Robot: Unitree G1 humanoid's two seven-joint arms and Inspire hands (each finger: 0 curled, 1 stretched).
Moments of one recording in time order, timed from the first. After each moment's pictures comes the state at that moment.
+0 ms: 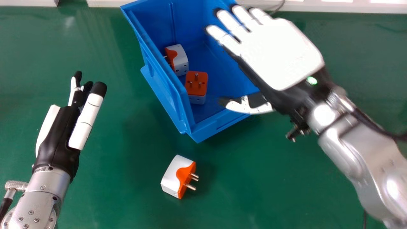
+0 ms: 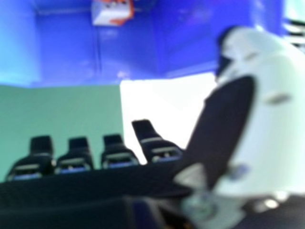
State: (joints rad) left arm 0.11 0.30 0.22 -0.13 -0.01 0.10 -0.18; right arm -0.24 -0.59 0.38 -0.37 -1.03 0.07 0.05
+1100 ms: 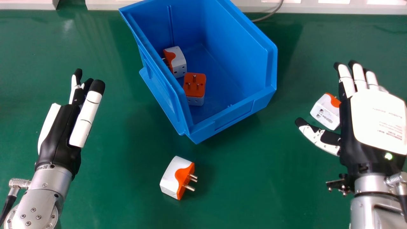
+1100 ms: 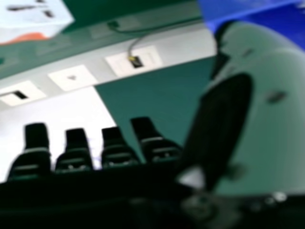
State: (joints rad) left arm 0.08 0.30 0.22 -0.04 -0.04 0.02 -0.18; right arm 0.12 -0.23 0.15 -0.23 -1.12 0.34 -0.19
